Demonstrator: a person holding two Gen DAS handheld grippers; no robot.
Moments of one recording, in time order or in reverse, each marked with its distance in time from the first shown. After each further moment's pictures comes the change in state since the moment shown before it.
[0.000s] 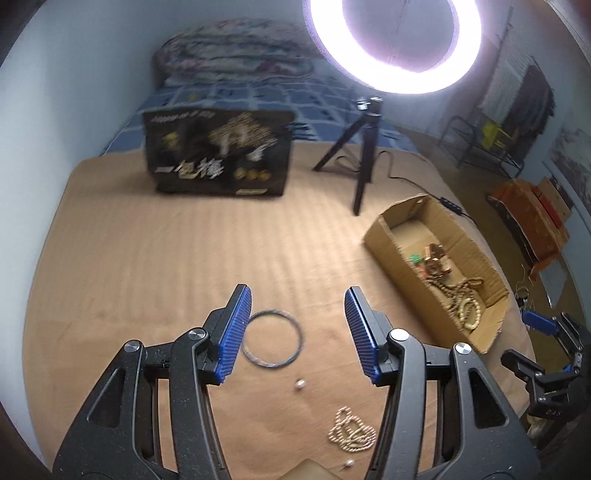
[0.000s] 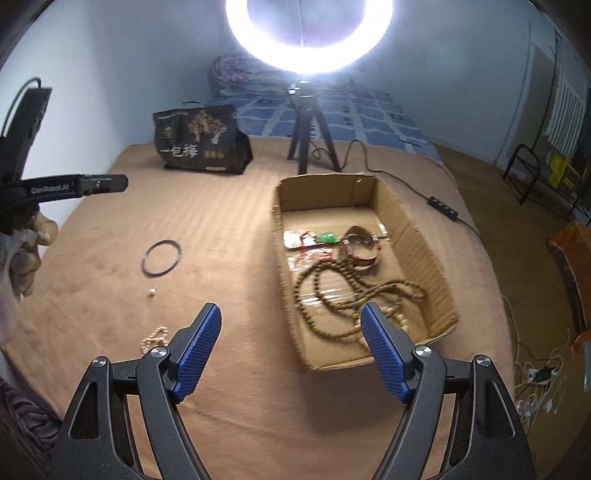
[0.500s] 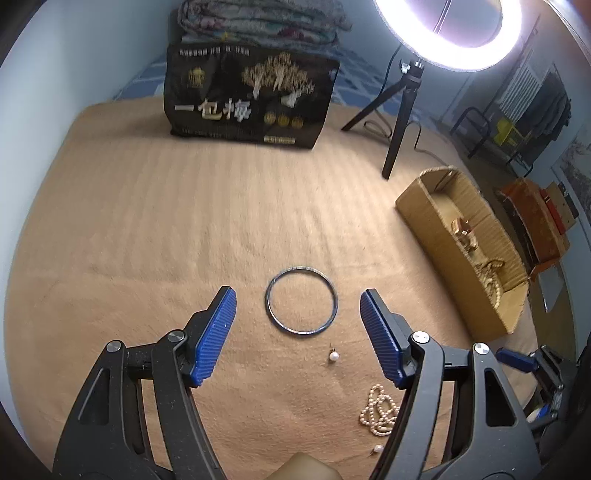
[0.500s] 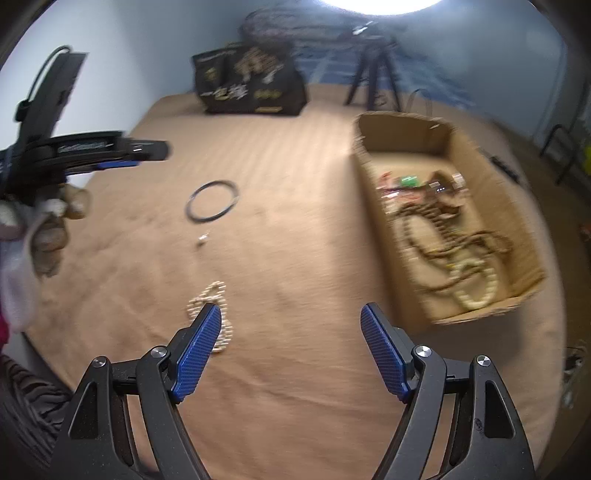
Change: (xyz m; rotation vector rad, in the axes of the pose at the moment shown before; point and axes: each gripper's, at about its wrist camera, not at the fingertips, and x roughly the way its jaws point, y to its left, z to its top) left arm 0.037 0.033 -0.032 -0.061 0.113 -0.011; right arm 0.047 0.062 -0.029 -0.031 0.167 0.130
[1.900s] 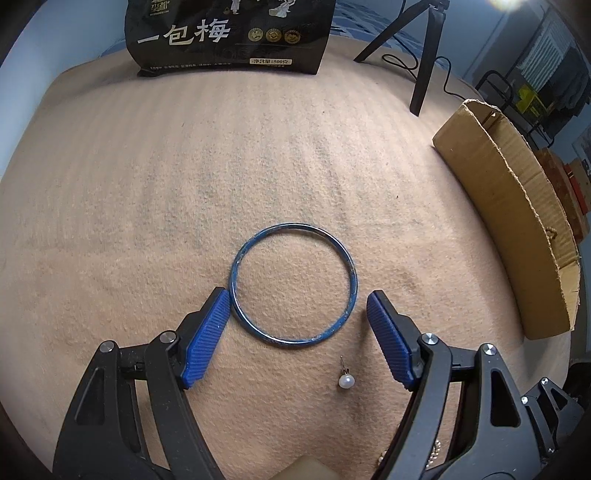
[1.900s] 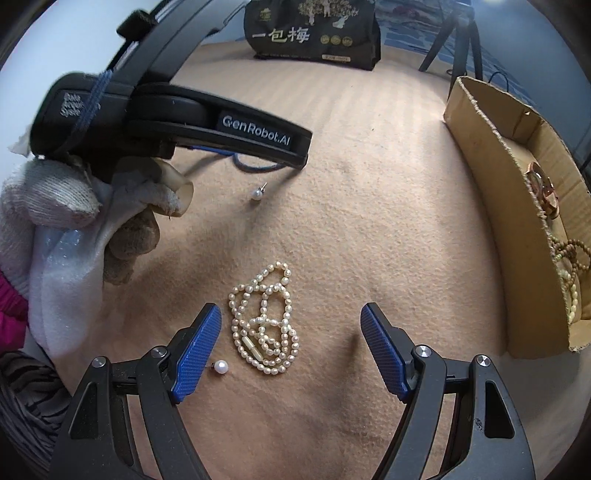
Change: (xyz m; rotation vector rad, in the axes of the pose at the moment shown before) left arm 0.094 -0.014 -0.019 0.015 0.138 0.074; right arm 0.078 0.046 -0.001 -0.113 0.118 0.079
